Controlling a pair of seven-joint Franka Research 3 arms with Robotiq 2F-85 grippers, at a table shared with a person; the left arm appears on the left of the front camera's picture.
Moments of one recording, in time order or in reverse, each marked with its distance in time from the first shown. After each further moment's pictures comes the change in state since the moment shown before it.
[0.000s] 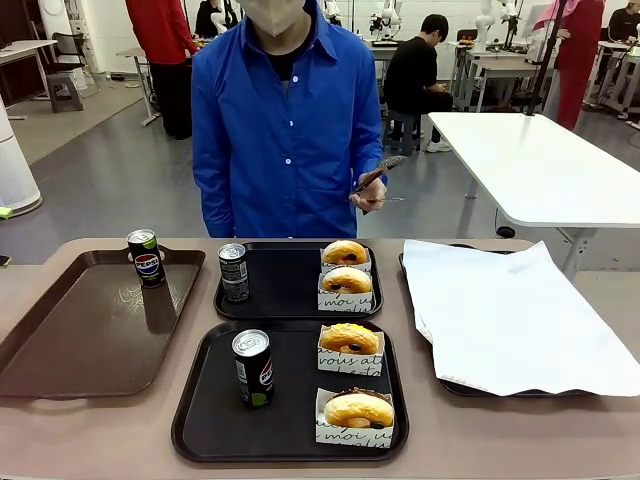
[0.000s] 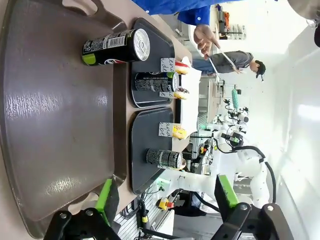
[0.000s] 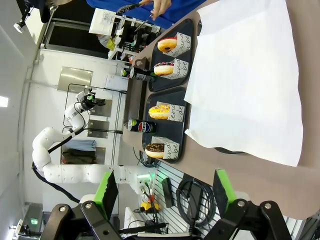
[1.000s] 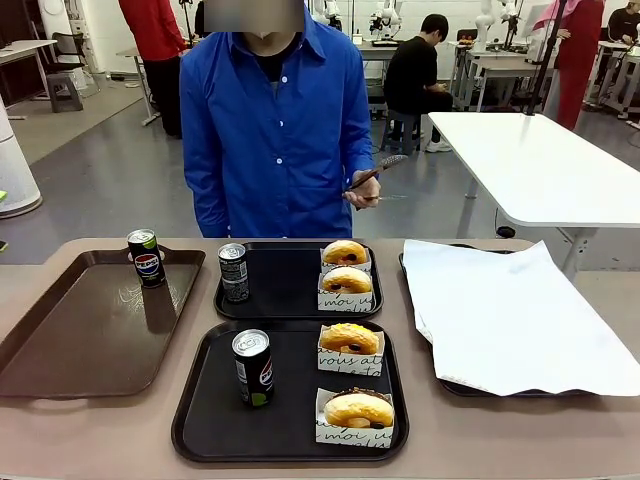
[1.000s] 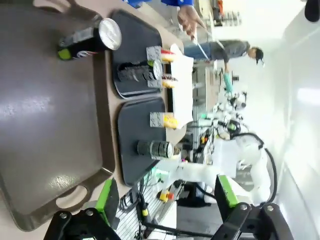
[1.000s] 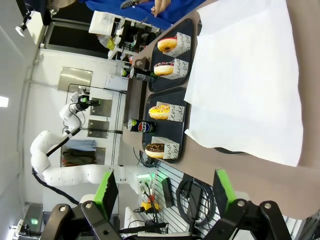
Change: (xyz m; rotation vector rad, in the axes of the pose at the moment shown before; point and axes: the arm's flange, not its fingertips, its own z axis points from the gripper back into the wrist) left arm -0.011 -0.032 0.002 -0.010 0.035 -0.059; right arm 0.000 0.000 0.000 0.000 0.000 0.000
